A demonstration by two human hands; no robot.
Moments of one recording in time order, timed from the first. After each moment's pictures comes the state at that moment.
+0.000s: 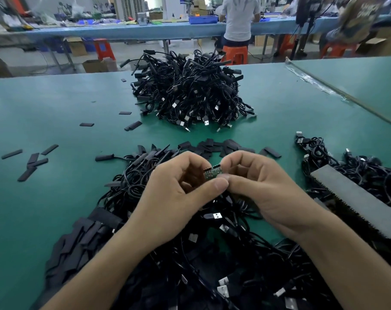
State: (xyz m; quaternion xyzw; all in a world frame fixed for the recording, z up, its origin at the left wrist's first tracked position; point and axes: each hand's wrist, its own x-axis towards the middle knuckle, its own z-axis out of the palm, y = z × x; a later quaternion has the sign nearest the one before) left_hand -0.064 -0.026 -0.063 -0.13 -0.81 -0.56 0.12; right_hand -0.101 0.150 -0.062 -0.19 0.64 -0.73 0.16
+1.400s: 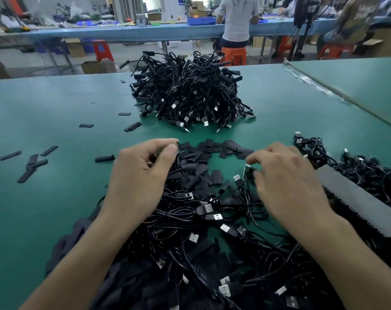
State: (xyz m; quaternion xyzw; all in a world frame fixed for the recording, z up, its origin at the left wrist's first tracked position) left_hand -0.083 -0.059 -0.062 -0.01 -0.82 -0.51 0.25; right_hand -0.101 0.162 -0.052 -0.12 0.97 -0.13 -0.15
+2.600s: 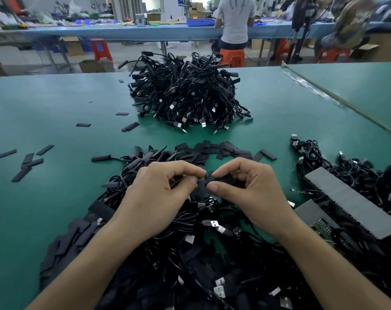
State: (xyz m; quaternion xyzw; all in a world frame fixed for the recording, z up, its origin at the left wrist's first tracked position) left_hand -0.070 -0.046 -0.066 -0.05 -0.90 -0.42 0.10; right_hand -0.107 0.148 -0.087 -0.23 0.71 -0.66 0.01
